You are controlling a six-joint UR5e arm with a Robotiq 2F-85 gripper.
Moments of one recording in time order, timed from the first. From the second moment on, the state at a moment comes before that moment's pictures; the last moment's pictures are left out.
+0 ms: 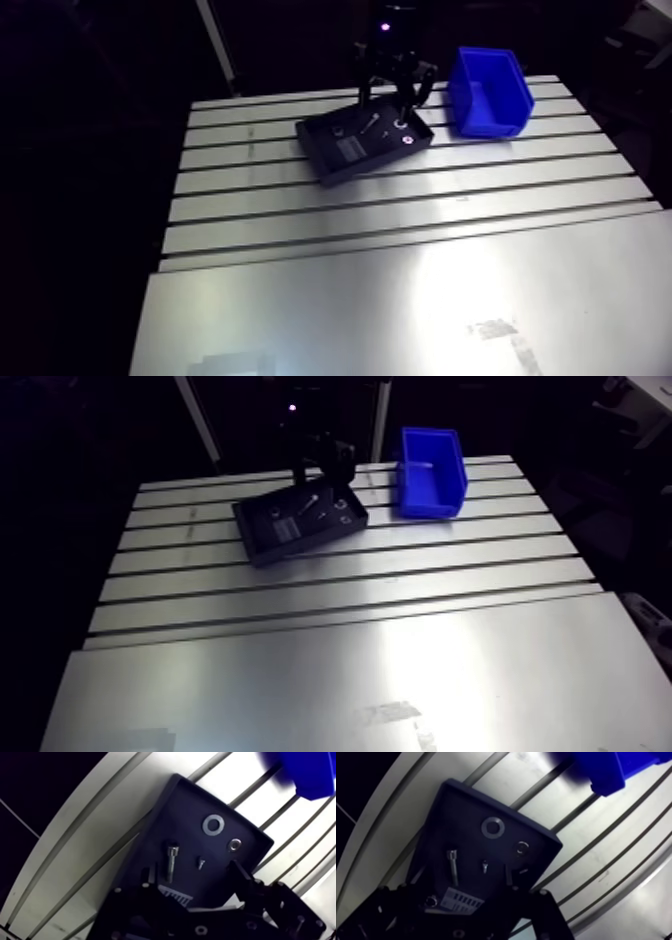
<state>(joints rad) -0.15 -1.02 1.61 -2.03 -1.58 -0.98</state>
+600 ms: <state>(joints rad) -0.13 -1.00 1.60 -2.03 -1.58 -0.98</state>
